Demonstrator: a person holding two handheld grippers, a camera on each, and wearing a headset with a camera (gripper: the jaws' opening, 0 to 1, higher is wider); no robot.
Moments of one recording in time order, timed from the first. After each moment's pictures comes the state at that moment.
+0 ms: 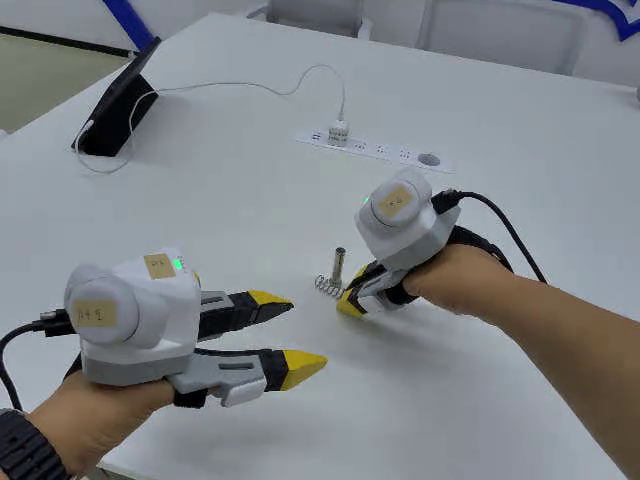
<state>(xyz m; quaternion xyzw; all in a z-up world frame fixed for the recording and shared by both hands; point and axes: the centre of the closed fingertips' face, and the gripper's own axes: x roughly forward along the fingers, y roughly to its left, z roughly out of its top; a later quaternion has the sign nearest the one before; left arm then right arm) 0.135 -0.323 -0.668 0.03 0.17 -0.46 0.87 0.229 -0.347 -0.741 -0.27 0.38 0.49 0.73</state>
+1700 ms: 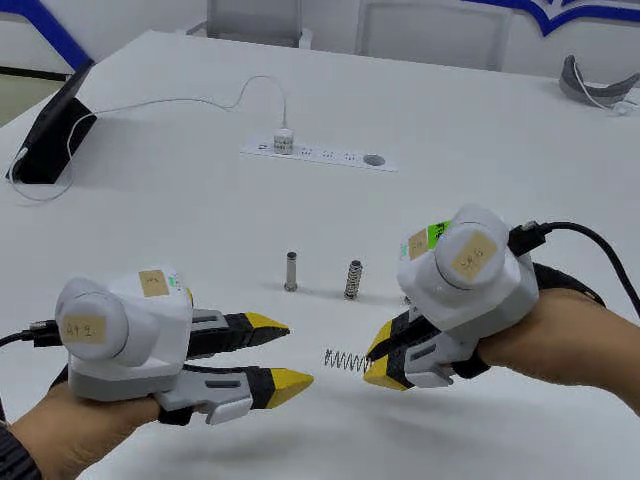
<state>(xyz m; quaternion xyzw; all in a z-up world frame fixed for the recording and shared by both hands) 0.115 -0.363 -0.671 0.07 0.18 -0.55 0.82 0.103 -0.409 -0.687 -0.30 0.36 0.55 0.69</state>
